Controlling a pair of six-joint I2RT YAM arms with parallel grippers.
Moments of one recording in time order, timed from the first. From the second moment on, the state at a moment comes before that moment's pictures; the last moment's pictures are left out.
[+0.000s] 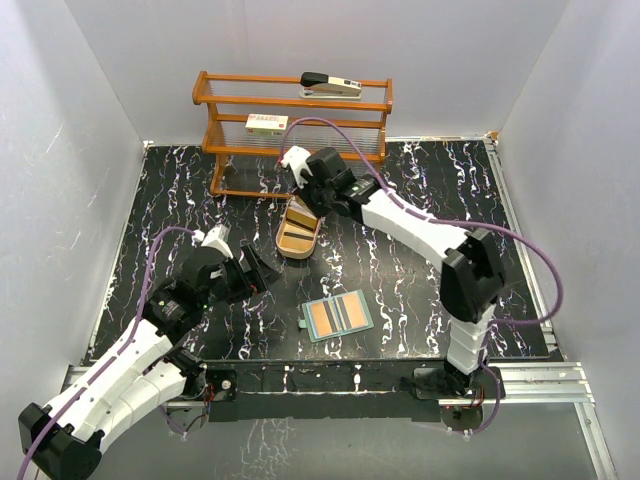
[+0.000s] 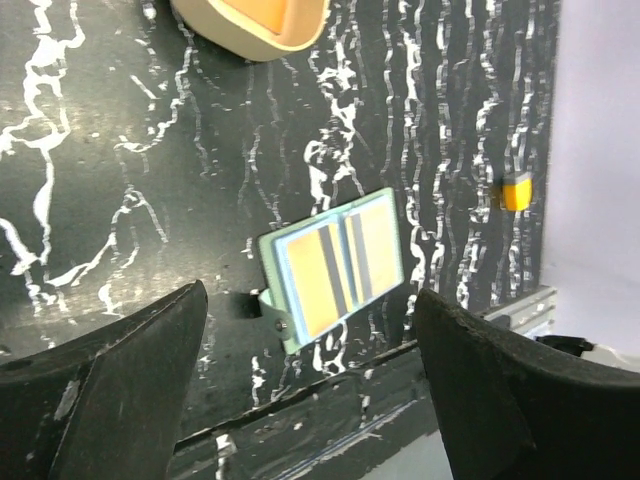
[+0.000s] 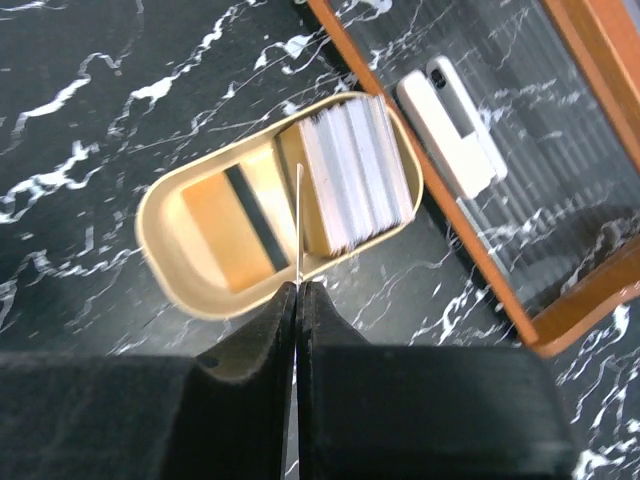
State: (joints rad) left arm -0.59 0.71 0.59 -0.49 0.04 -0.85; right arm 0.71 1.91 1.68 -0.47 0.01 -0.24
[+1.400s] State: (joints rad) left arm -0.58 0.68 0.53 0.14 0.36 -1.19; right arm 0.71 1.08 0.69 0.41 -0.48 1.00
